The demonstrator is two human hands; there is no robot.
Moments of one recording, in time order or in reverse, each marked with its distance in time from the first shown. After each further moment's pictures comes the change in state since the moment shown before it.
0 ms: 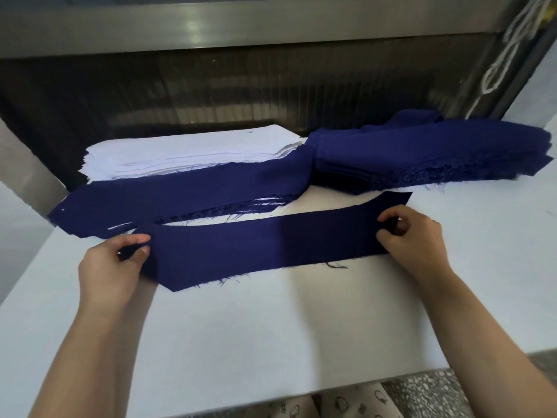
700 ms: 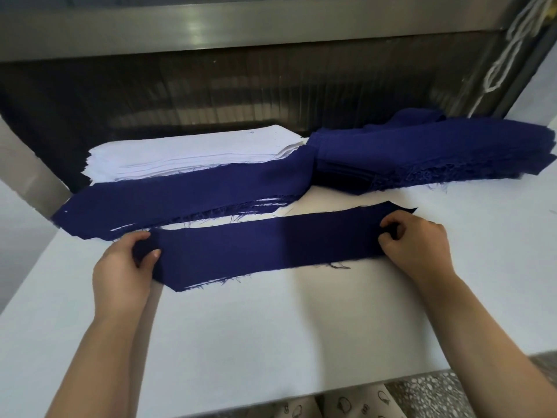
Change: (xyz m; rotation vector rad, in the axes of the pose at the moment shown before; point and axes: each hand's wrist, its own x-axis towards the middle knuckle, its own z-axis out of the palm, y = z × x) left_hand -0.006 -0.003 0.011 0.190 0.039 0.100; right_hand 0.003 0.006 0.005 -0.278 -0.017 -0.047
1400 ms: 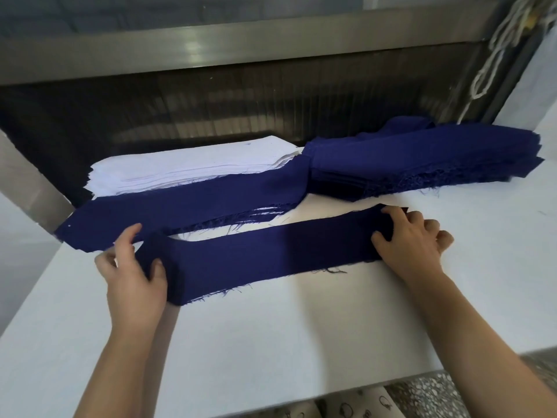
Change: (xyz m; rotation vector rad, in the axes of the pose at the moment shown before) left_hand -0.022 0.024 -0.002 -0.218 0.083 0.015; right_hand 0.007 -0.002 0.006 -0.246 -0.031 0.130
